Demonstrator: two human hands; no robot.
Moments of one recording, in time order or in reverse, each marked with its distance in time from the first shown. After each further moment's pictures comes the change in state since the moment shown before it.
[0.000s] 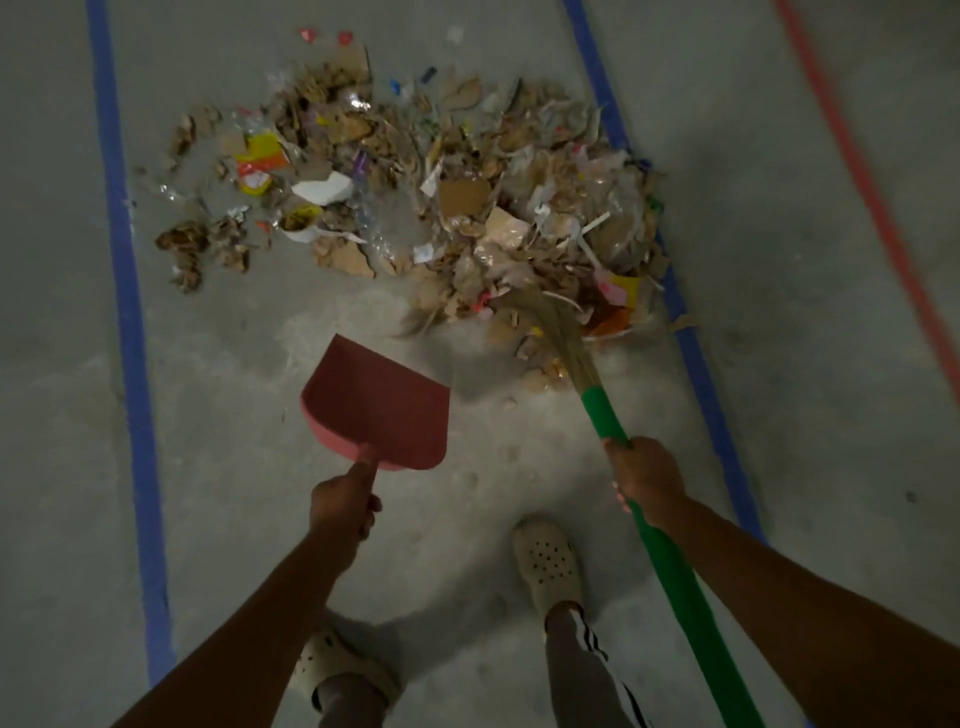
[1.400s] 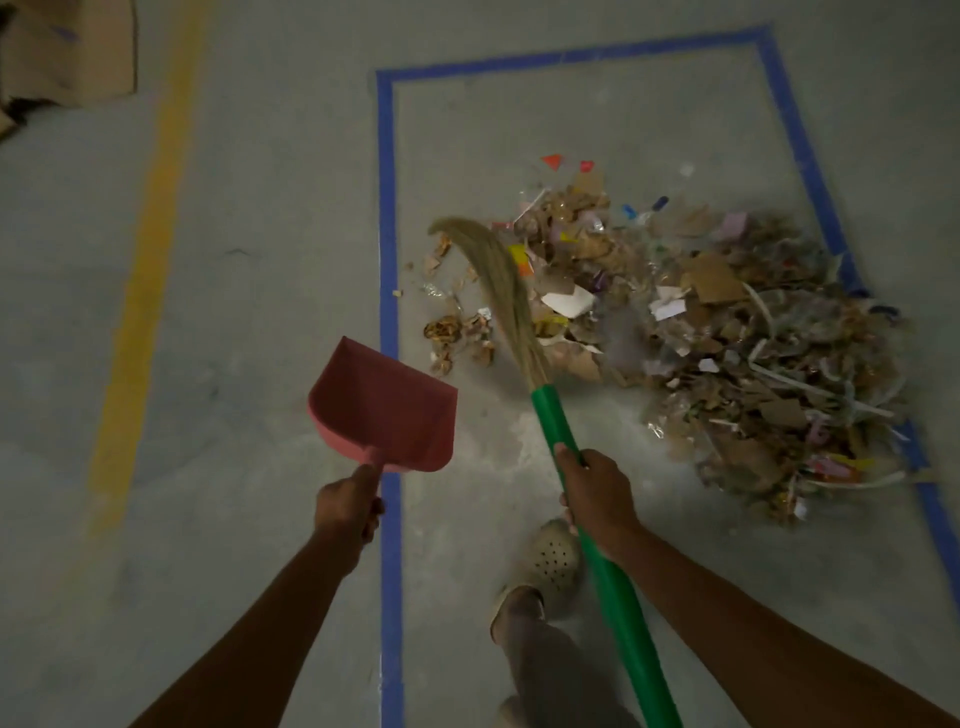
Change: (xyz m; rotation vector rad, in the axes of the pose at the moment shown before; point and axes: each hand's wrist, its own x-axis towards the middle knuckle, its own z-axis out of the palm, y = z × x) left_hand 0.117 0.189 -0.418 -0.125 0.162 0.078; right_hand -0.245 -0.448 0.222 0.220 -0.177 -0.301
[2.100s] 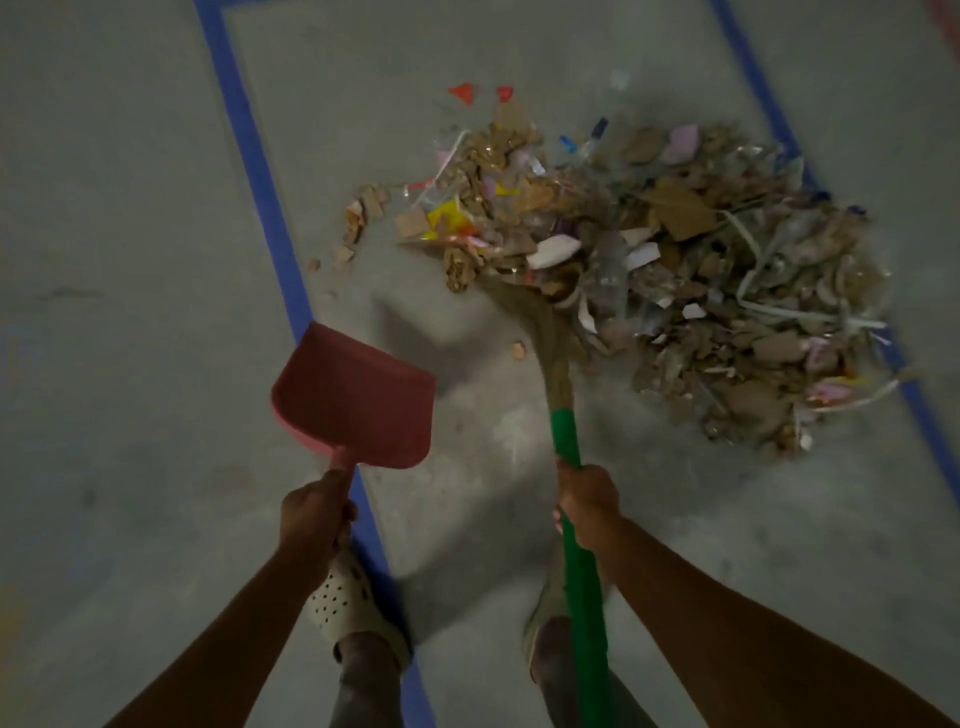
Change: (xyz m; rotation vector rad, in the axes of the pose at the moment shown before) left_hand 0.179 0.053 0.050 0.167 -0.171 0.012; right_hand 0.155 0.041 0.104 0.157 0.192 0.551
